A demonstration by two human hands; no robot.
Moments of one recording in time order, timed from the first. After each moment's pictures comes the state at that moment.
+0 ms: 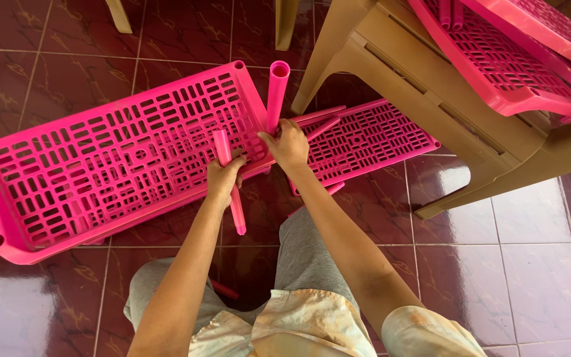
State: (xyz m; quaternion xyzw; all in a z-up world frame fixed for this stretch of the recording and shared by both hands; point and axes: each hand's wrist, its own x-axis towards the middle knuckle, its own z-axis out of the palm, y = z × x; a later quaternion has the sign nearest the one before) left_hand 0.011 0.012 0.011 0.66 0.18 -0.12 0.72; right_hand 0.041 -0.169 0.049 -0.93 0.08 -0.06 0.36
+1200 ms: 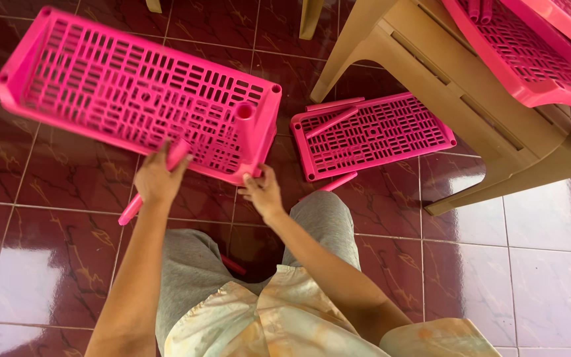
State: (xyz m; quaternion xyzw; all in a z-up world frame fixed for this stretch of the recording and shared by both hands) left_hand -0.050 0.207 0.004 0.98 0.01 0.15 0.13; right_hand -0.098 -0.052 -0.044 -0.60 0.17 0.14 0.77
